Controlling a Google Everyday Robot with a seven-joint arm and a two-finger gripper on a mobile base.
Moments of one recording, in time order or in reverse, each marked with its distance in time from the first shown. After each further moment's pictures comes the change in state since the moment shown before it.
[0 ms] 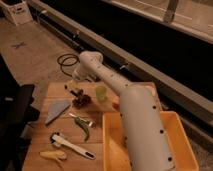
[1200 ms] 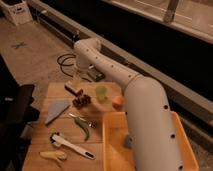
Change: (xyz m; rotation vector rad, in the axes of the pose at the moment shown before) arm 0.006 0.008 -0.099 0.087 0.158 -0.256
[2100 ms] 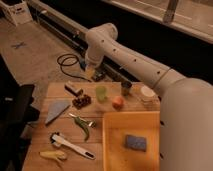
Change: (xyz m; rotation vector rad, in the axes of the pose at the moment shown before) arm 0.038 0.007 -0.102 0.132 0.045 -0.035
